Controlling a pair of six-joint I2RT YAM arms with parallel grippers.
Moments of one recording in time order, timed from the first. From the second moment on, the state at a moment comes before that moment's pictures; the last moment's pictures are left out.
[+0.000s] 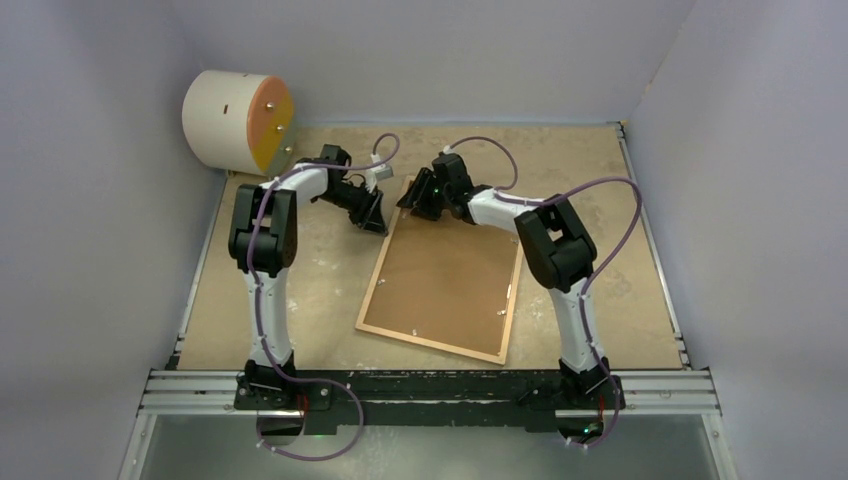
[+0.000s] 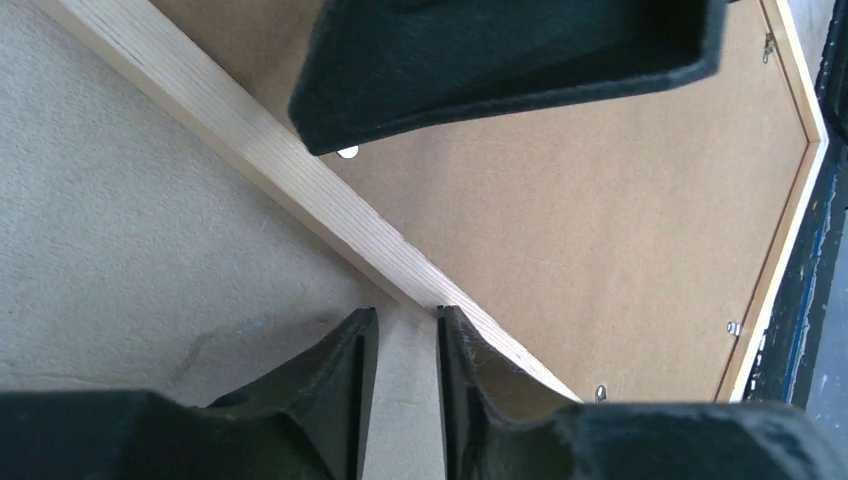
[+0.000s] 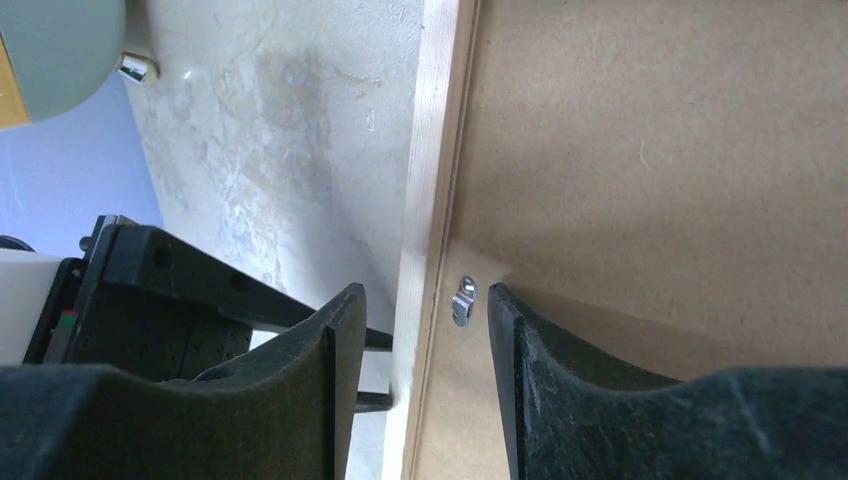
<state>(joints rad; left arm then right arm) -0.16 2.20 1.58 -0.73 0.91 0.61 0.56 2.18 1.49 0.01 -0.20 0.95</state>
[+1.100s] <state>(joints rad) -0.15 2.18 1.51 -0.66 0.98 0.60 0.59 2.18 1.45 0.04 -0.26 1.08</state>
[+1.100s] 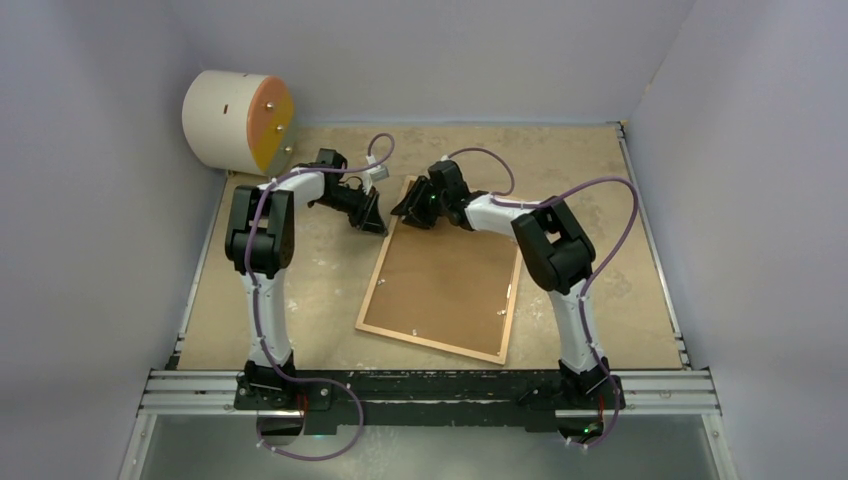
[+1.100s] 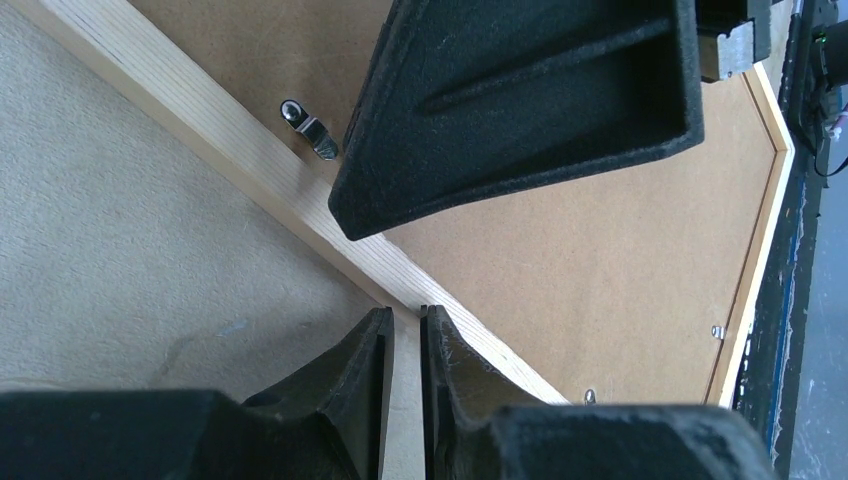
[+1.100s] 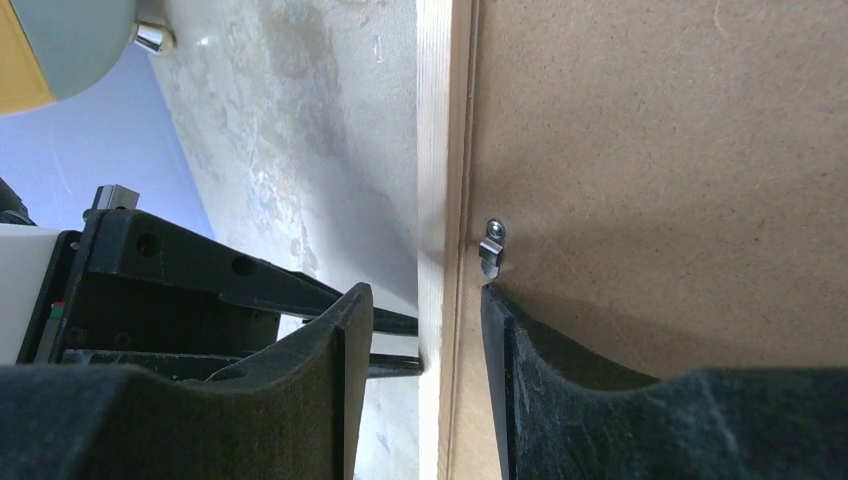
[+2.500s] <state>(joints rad) -0.16 2.16 1.49 -0.64 0.97 0.61 0.59 2.18 1.44 0.05 -0.20 1.06</state>
